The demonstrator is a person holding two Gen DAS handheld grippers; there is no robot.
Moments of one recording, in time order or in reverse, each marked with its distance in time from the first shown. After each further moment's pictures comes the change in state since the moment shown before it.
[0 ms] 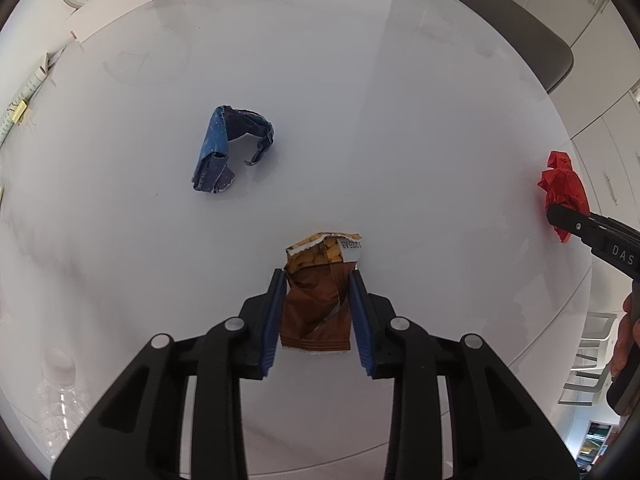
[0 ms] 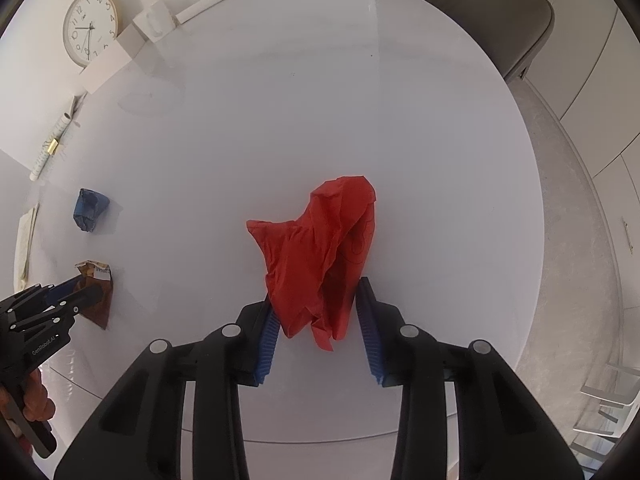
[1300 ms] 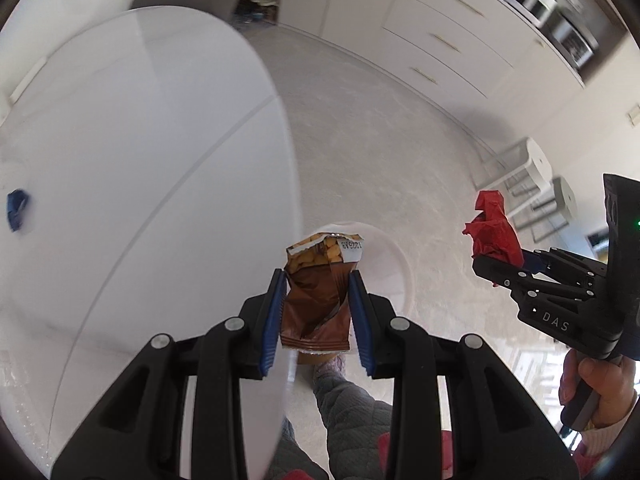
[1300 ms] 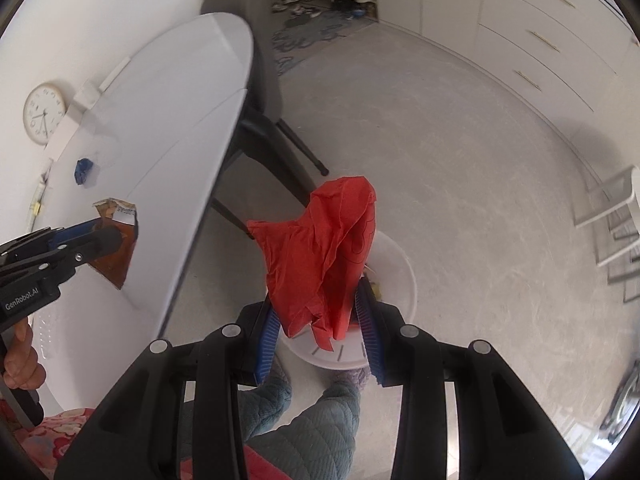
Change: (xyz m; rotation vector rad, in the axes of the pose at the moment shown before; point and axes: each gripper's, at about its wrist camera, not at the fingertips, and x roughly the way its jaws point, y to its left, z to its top) left arm -0.095 -0.241 -0.186 0.612 0.022 -0.307; right arm -0.158 -0.085 -0.314 0.460 -0.095 -0.123
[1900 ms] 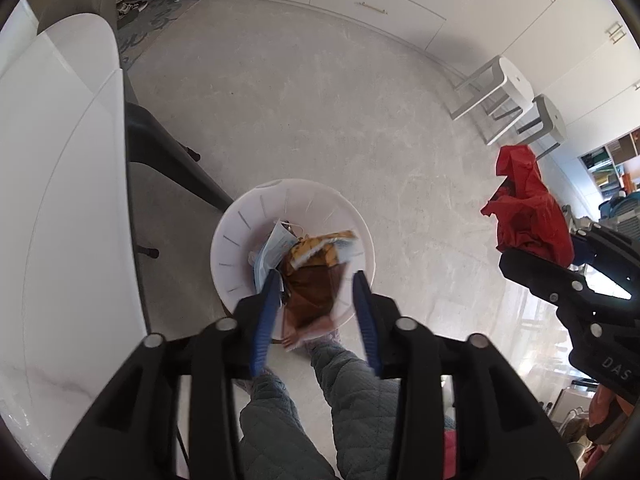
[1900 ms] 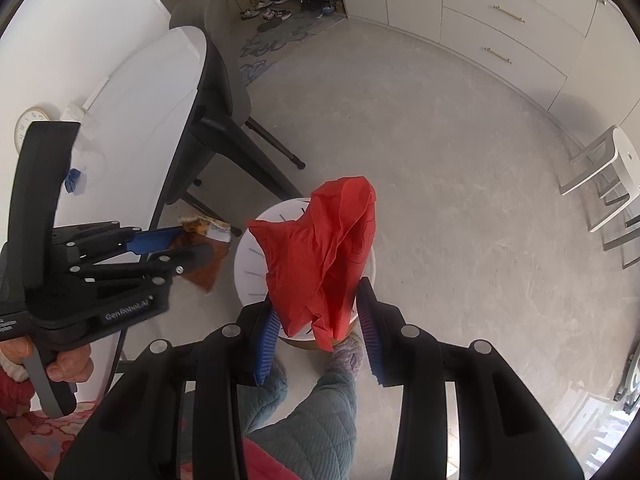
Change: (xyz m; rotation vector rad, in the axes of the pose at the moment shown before) left arm 0.087 -0.096 -0.004 0.191 0.179 -0.020; right arm -0.018 -0.065 -0.038 0.080 0.000 -0.005
